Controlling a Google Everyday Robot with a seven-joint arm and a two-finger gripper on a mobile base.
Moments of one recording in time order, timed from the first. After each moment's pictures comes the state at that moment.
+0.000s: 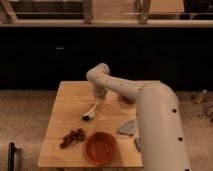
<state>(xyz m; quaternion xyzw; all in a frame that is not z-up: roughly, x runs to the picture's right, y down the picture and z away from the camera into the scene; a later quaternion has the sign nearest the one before) -0.020 0.075 0.935 -0.30 -0.14 -0.39 0.86</state>
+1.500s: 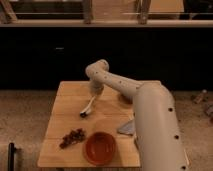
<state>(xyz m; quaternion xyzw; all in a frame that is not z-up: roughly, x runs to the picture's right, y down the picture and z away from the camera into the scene) -0.065 0.049 0.939 -0.25 -0.20 -0.41 0.85</state>
